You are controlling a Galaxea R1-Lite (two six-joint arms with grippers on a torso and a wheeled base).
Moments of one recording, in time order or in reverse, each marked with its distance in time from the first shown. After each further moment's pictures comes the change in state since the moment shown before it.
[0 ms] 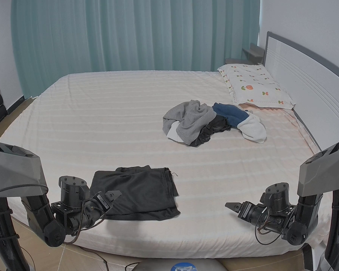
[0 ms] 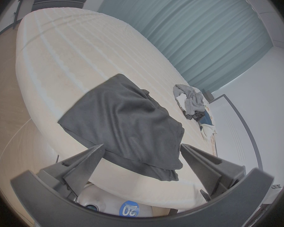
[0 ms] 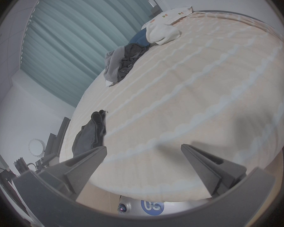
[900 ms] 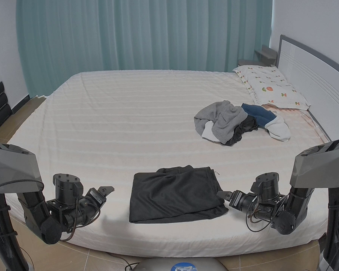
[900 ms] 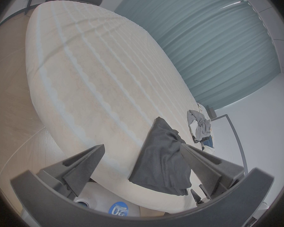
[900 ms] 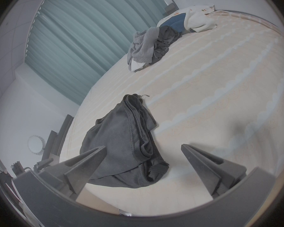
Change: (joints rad) left arm 0.053 0.001 0.003 -0.020 -0.030 -0.103; right arm -0.027 0.052 -0.230 0.145 0.015 -0.051
